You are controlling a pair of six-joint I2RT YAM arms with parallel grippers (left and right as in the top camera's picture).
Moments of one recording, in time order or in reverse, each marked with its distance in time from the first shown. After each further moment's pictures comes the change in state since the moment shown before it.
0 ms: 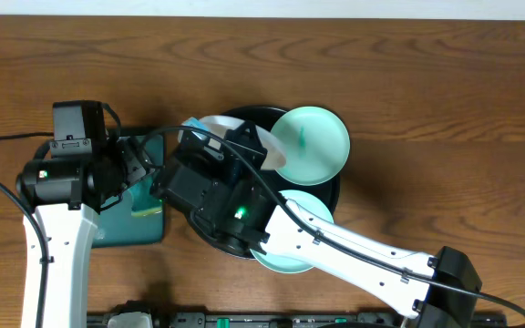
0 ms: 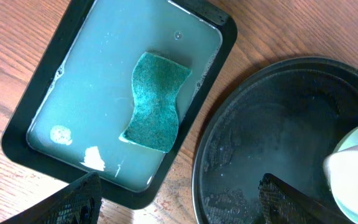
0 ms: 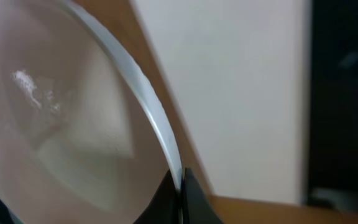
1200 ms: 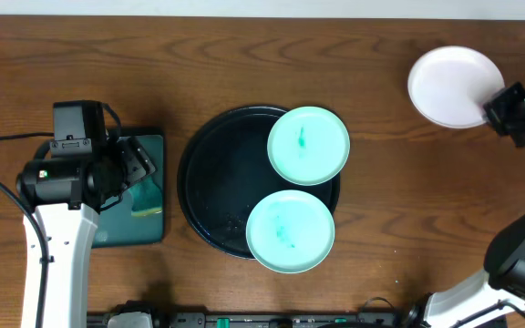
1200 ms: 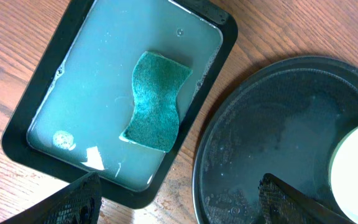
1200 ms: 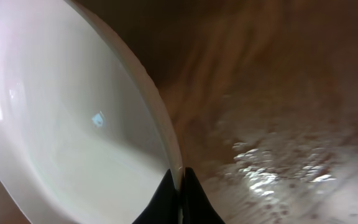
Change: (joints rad) left arm 0.000 0.001 0.000 -0.002 0.000 0.000; right arm -1.618 0.050 0.000 -0.188 -1.358 0.823
